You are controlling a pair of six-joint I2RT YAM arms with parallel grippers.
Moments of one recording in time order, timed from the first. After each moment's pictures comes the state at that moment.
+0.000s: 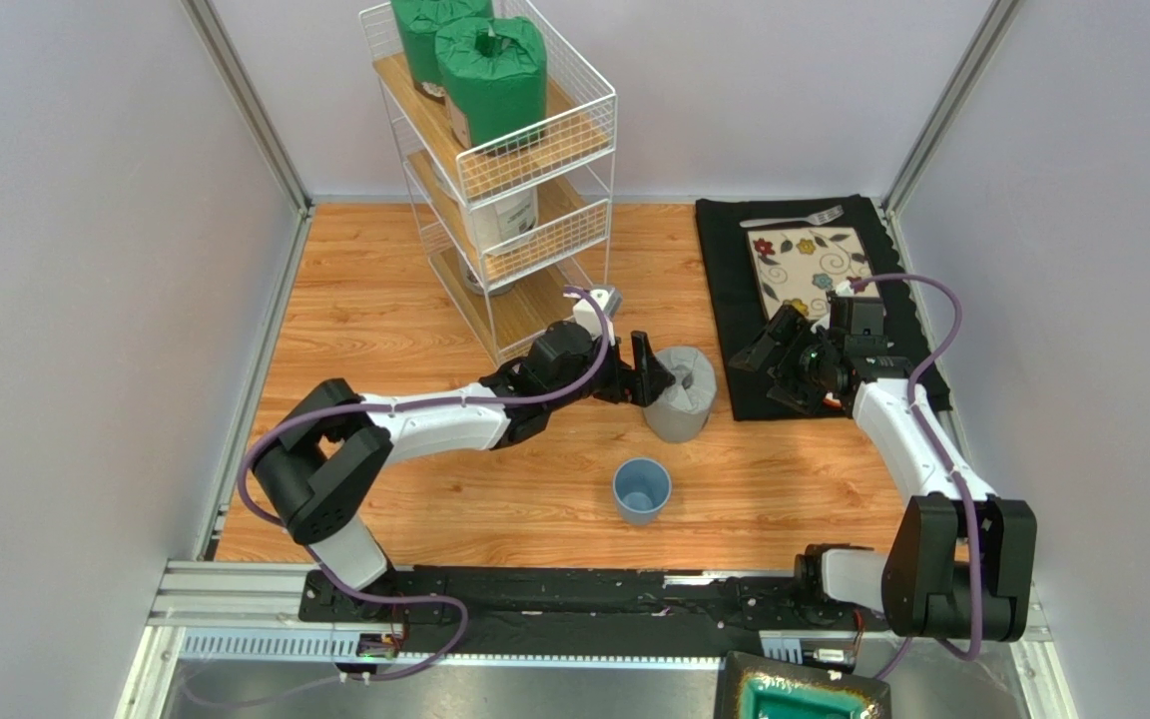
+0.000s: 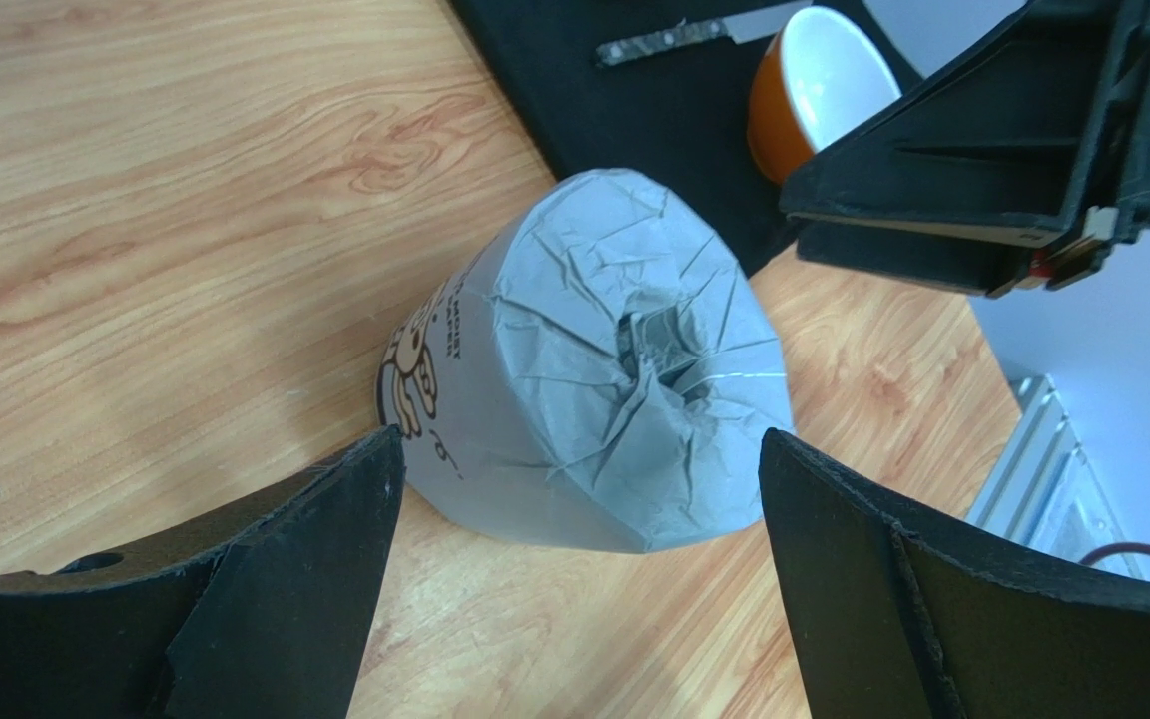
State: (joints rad) left arm -0.88 1.65 0.91 0.42 0.03 -0.62; right arm -0.04 1.24 0.80 -0.43 -0.33 0.61
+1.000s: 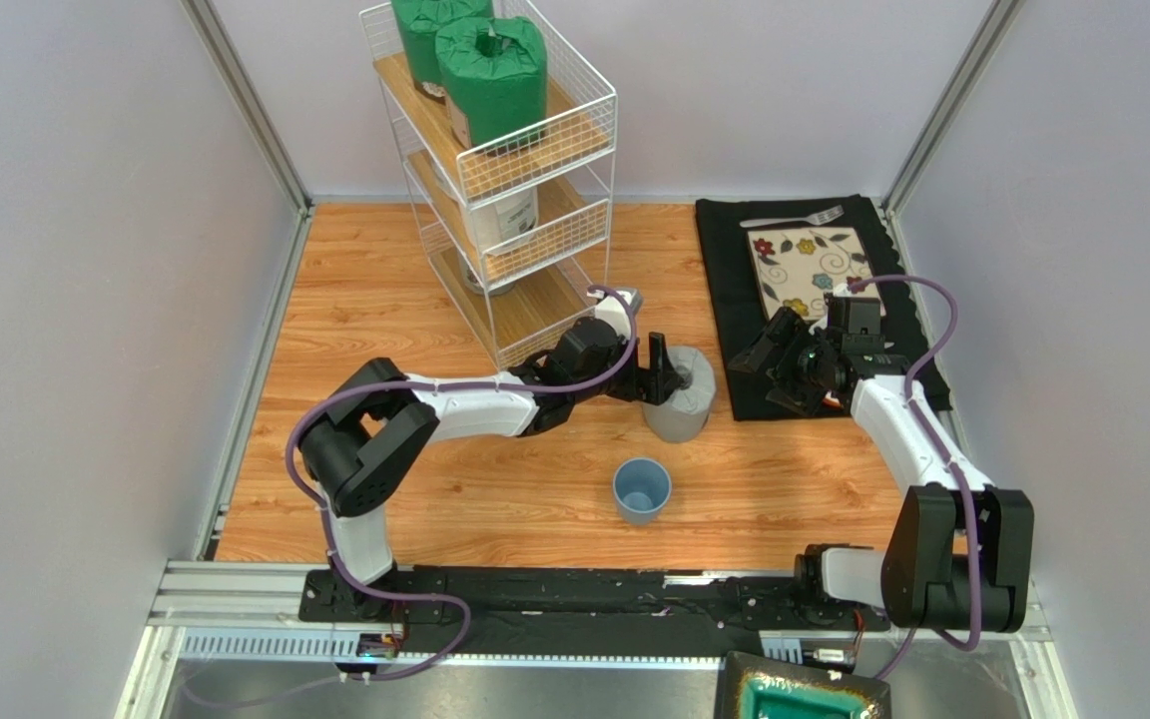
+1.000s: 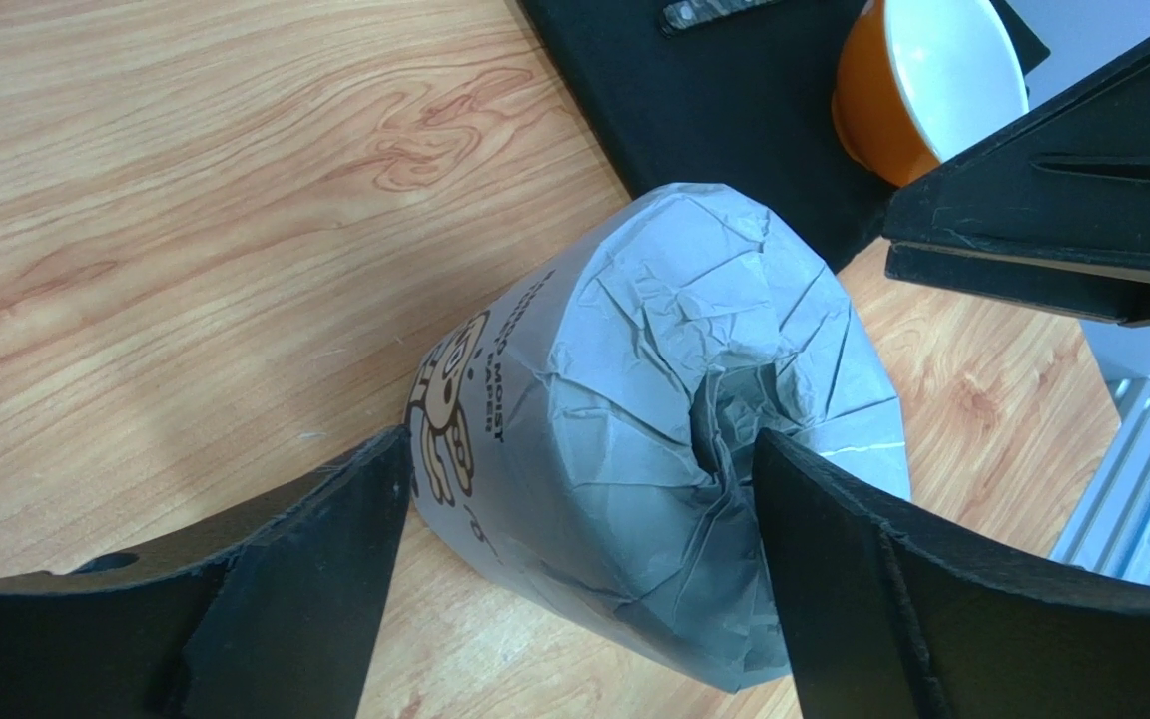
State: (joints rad) left arm -0.88 1.82 1.02 0.39 0.02 -0.59; right arm -0.04 1.27 0.80 -0.43 -0.33 0.61
